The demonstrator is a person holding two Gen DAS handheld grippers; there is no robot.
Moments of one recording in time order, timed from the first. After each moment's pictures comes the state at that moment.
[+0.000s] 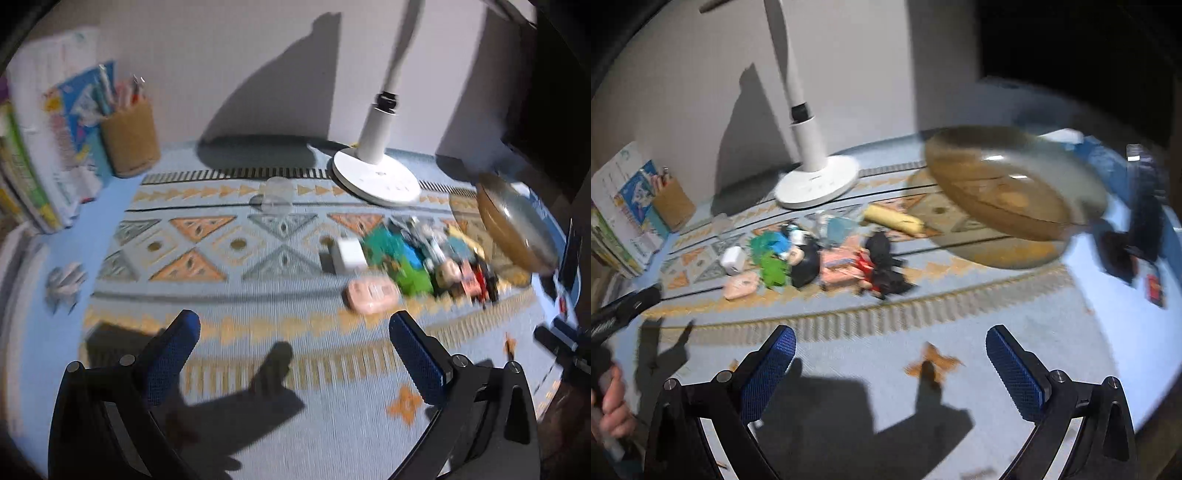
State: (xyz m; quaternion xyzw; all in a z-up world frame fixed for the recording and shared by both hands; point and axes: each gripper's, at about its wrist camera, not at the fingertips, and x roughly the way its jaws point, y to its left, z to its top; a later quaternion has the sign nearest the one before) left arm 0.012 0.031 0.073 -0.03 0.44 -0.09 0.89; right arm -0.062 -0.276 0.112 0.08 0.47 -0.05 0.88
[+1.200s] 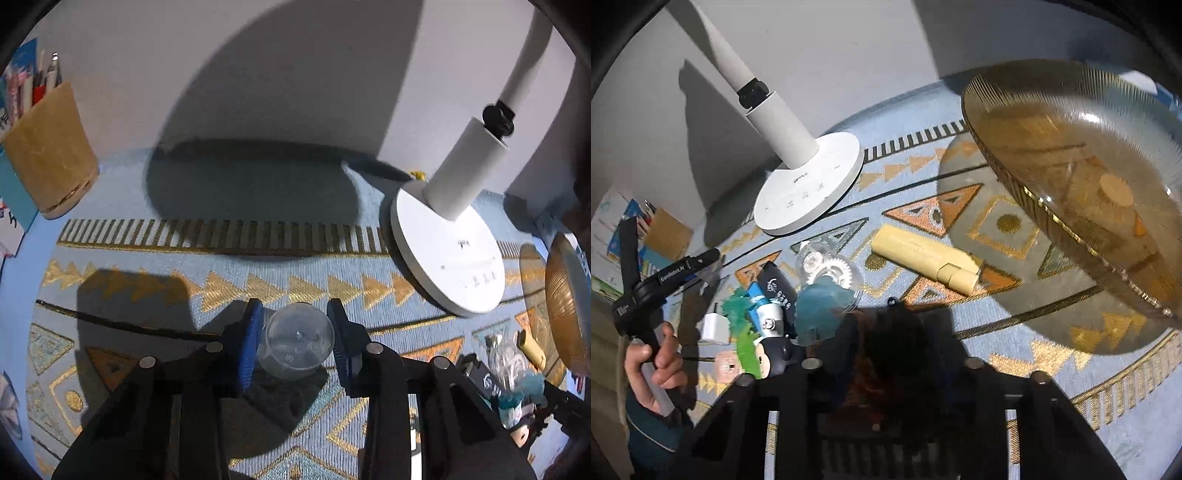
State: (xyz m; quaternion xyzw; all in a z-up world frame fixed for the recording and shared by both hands) left arm 0.183 0.010 0.011 -0.05 0.47 -0.07 0.88; right arm 0.065 -0.312 0.051 0.17 0.53 0.00 0.83
